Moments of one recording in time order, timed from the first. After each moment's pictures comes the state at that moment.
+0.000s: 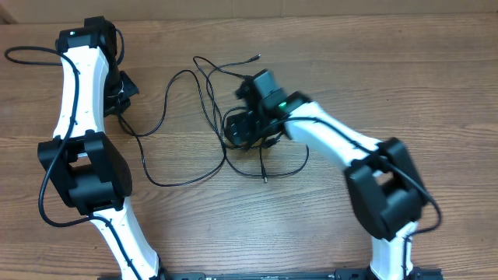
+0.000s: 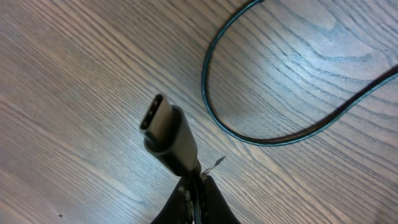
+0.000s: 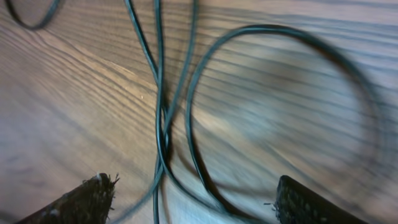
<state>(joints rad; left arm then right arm) 0.17 2.16 2.02 -1.43 -0.19 -0.53 0.62 2.07 1.47 -0.51 -0.29 0.31</state>
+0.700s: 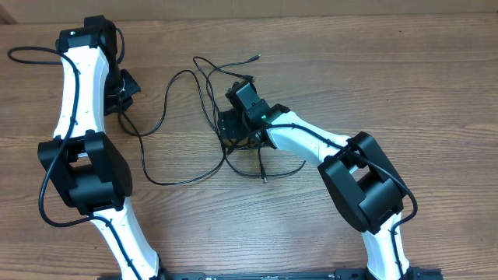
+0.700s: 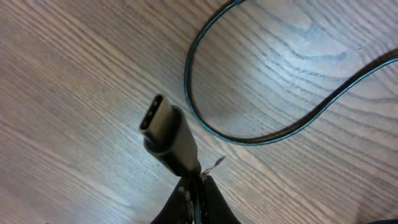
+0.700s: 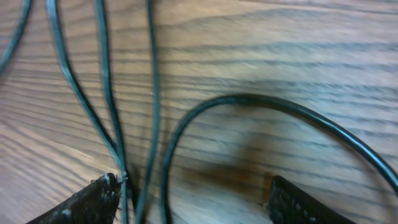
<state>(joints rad) 0.17 2.17 2.02 -1.40 -0.15 -0.52 0.67 2.16 1.47 -0.29 -0.06 0.48</state>
